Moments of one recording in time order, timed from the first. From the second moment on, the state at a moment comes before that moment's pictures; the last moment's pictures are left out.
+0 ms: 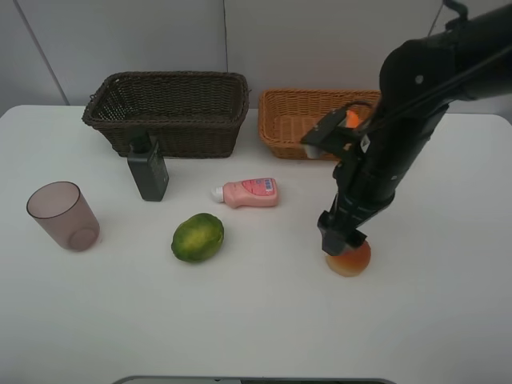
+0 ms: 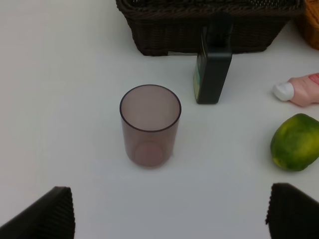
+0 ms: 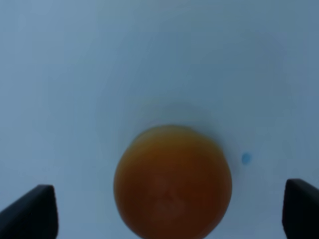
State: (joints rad) left arm -0.02 -0.01 -0.50 -0.08 1.06 0.05; right arm 0.58 1.71 -0.95 -0.06 0.81 -0.44
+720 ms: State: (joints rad) left arm -0.02 -0.01 -0.50 -0.08 1.06 0.05; right arm 0.57 1.74 -0.91 -0.03 0.77 -0.88
